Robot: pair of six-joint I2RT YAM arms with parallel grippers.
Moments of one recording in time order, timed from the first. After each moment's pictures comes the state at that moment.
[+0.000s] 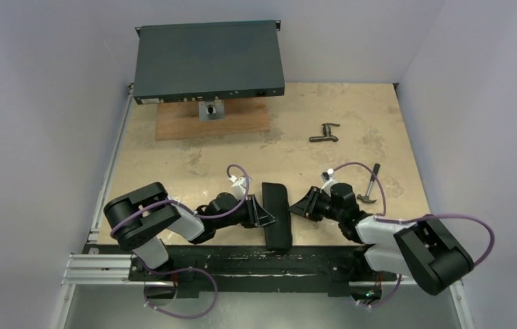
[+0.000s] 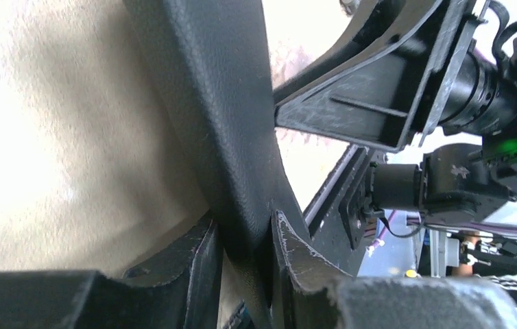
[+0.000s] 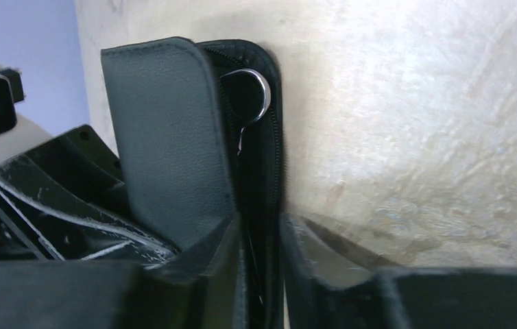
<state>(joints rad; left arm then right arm) -0.96 1.64 0.31 0.94 0.16 -1.01 0.48 1.26 0.10 0.60 -0.38 0.95</state>
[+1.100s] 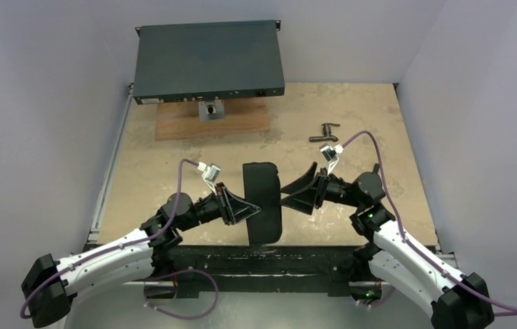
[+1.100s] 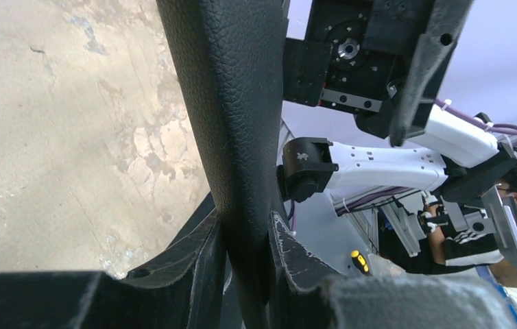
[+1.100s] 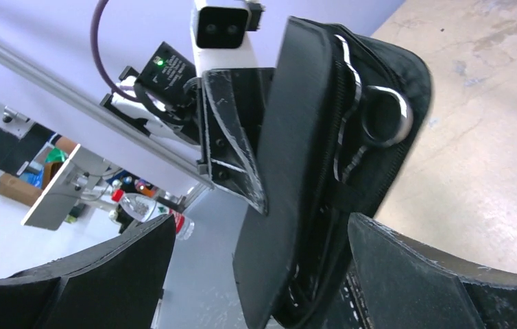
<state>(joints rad) -0.93 0.69 0.29 0.40 0.21 -0.88 0.50 0.76 0.36 0.54 -0.83 0.94</state>
